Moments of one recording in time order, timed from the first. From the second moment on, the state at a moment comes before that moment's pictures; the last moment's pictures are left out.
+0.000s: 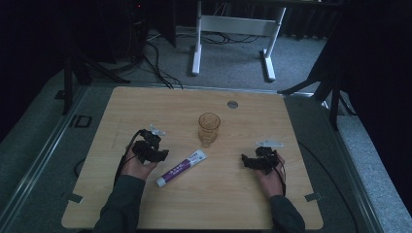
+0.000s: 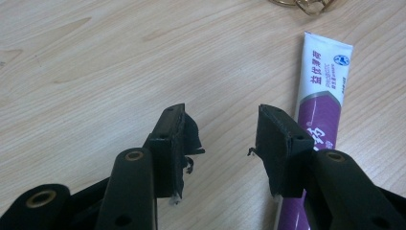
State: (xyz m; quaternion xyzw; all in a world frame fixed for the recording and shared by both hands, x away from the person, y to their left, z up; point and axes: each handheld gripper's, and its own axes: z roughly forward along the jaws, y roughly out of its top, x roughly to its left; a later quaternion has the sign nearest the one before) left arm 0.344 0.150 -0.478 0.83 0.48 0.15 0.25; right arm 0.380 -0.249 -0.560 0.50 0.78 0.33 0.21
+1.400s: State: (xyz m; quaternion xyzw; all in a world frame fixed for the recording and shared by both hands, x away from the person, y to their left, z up) left arm 0.348 0.132 -0.483 0.86 0.46 0.11 0.20; right arm 0.380 -0.249 -0.560 0.50 0.78 0.33 0.21
